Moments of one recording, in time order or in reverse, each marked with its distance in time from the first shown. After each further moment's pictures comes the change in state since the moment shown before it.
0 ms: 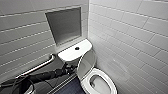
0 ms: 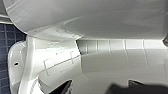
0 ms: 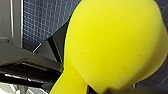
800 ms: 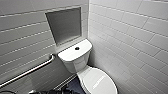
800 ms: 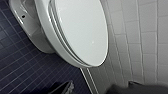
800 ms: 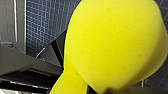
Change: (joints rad) left arm 0.264 -0.213 0.415 0.383 0.173 0.045; right arm 0.018 0.009 0.007 0.003 0.024 0.023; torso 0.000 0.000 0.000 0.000
